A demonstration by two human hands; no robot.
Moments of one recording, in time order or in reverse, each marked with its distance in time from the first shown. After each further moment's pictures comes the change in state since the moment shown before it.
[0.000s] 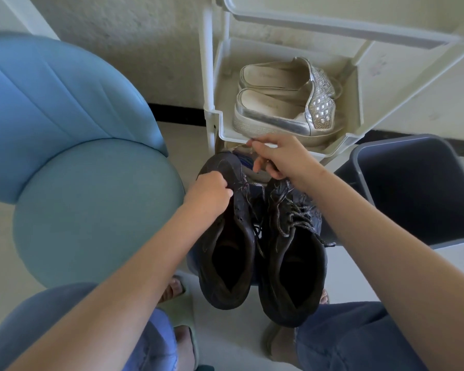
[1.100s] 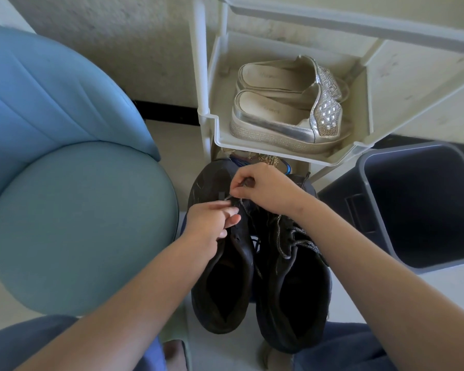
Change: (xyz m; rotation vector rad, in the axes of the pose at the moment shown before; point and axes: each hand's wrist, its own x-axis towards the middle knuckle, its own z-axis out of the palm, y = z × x) left_hand 0.002 0.002 0.029 -1.165 -0.060 -0.537; right_hand 0.007 0.014 0.022 -0.593 -0.204 -0.148
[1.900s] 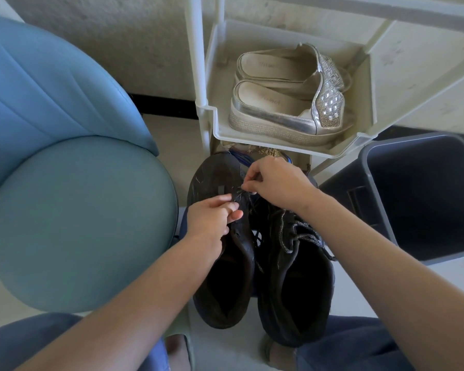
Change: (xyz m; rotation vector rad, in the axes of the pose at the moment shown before) left_hand -0.004 -0.011 -0.002 -0.017 0.000 0.099; right_hand 0.000 0.009 0.000 -0.275 0.073 0.102
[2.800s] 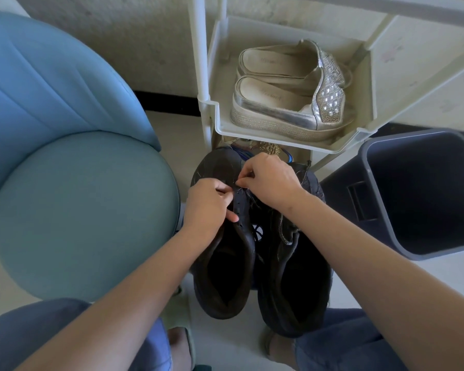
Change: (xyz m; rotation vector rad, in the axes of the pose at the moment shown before) left_hand 0.011 0.007 -0.009 0.657 -0.012 0.351; right_hand -0.002 -0.012 0.013 0.035 0.100 0.032
